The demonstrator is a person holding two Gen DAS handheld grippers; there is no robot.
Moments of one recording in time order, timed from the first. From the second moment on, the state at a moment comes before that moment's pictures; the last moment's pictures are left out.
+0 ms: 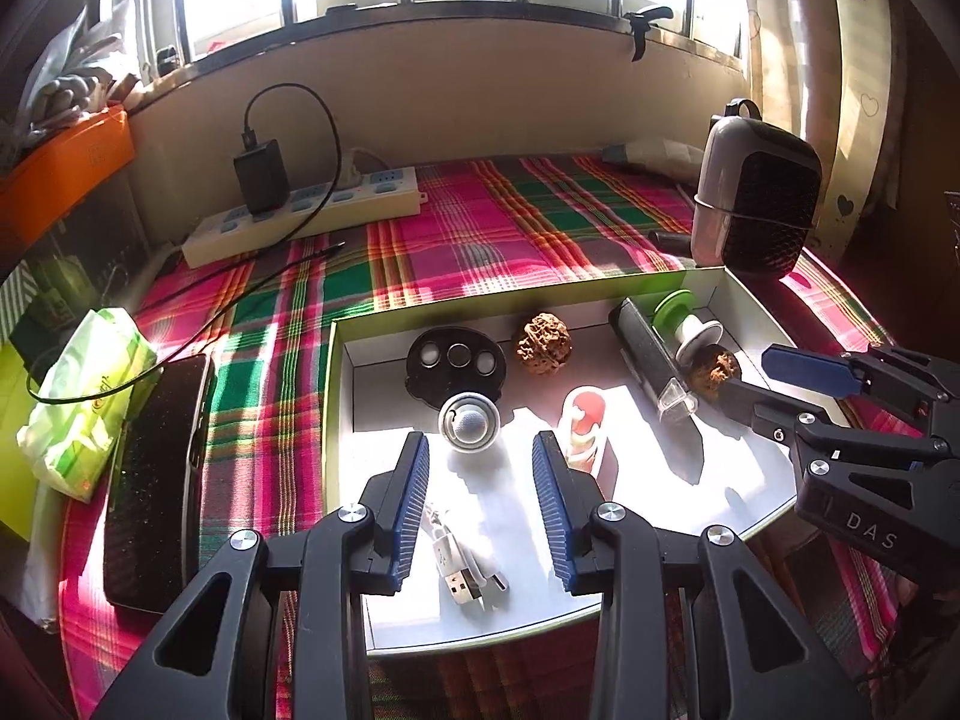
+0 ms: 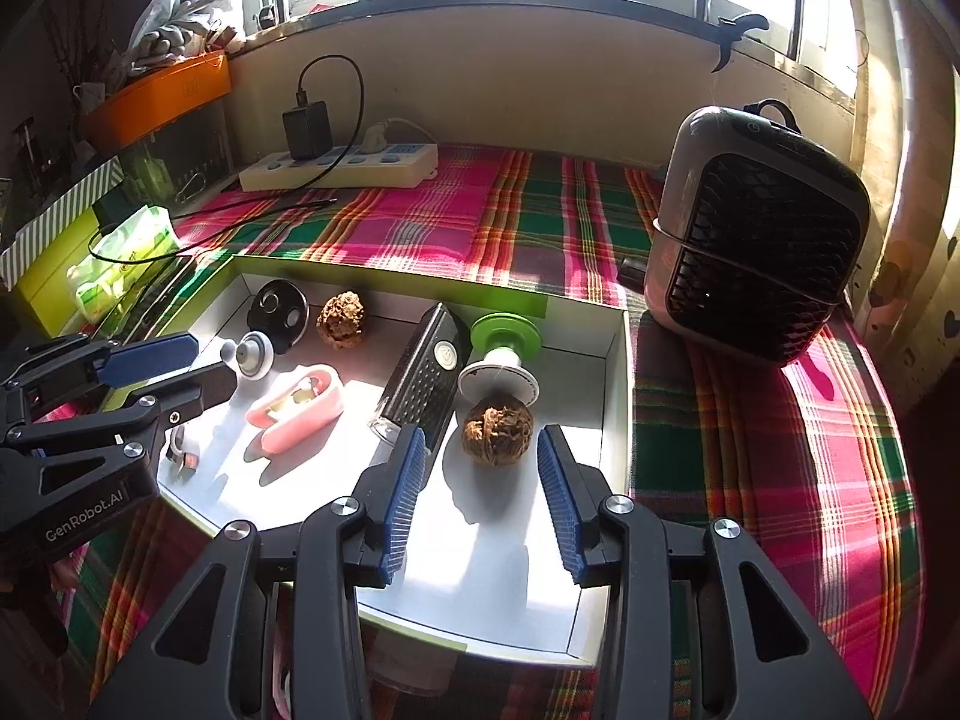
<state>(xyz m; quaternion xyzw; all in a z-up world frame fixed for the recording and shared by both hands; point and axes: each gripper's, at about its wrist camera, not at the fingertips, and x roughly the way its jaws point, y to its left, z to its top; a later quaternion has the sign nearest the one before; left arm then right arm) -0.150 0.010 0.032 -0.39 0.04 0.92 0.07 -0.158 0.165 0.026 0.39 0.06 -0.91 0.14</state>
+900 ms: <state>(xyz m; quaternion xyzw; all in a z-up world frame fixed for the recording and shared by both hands) -0.073 0.026 0.053 -0.35 0.06 0.93 0.08 -0.090 0.171 0.052 0.36 0.05 -0.92 0.14</state>
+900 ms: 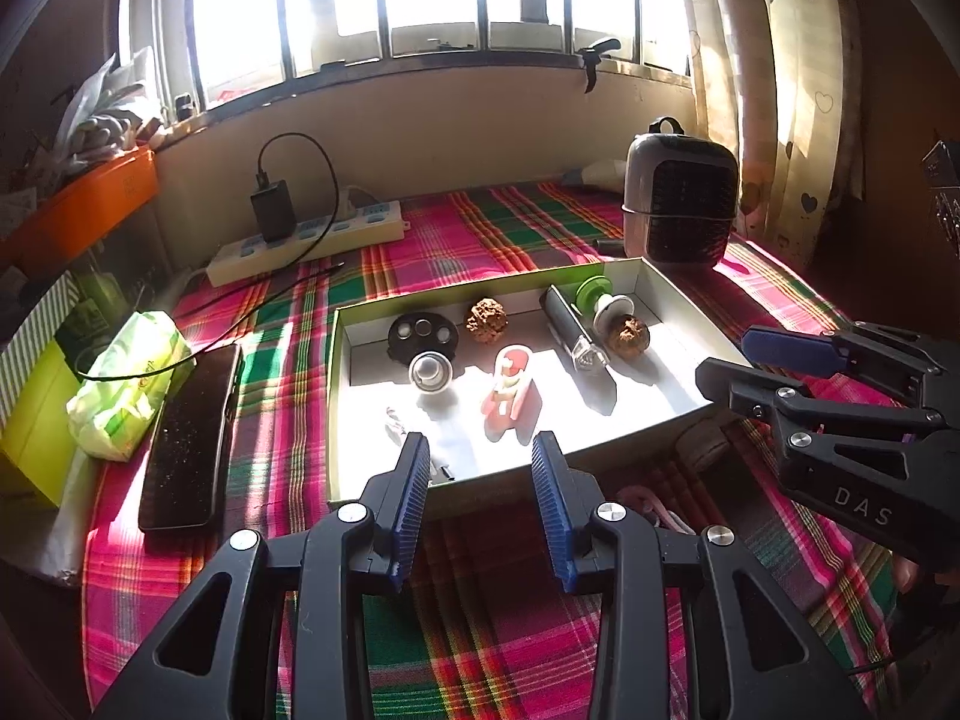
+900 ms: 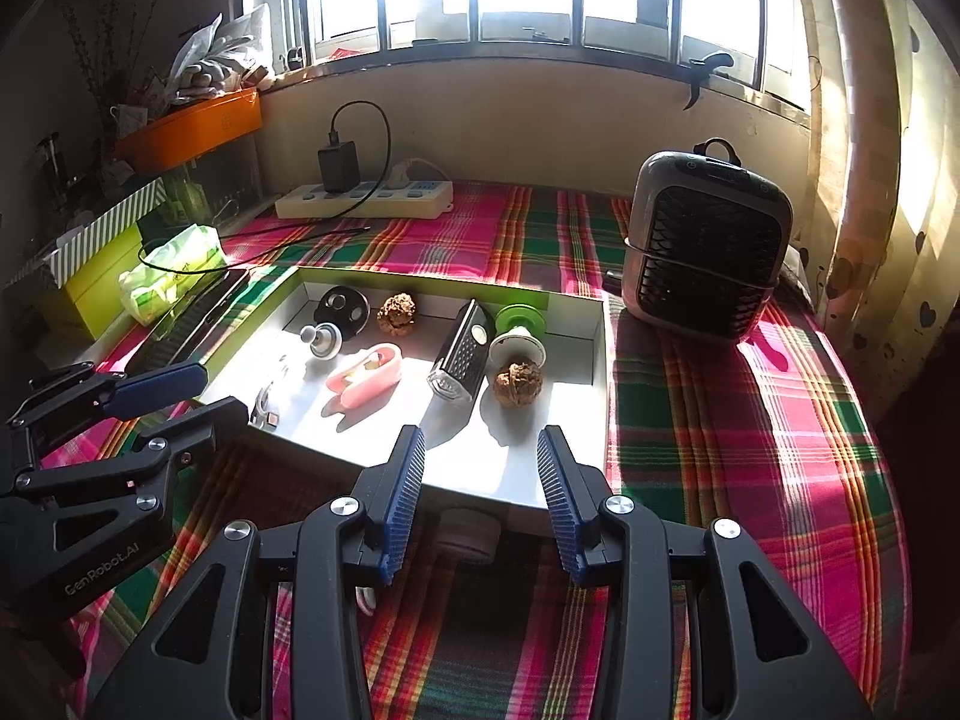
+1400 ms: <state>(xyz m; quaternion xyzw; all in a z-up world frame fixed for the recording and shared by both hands) -0.054 0.024 0.040 -0.37 0.02 0.92 0.10 -0.068 0.188 0.044 0.37 0.03 -0.92 0.13</state>
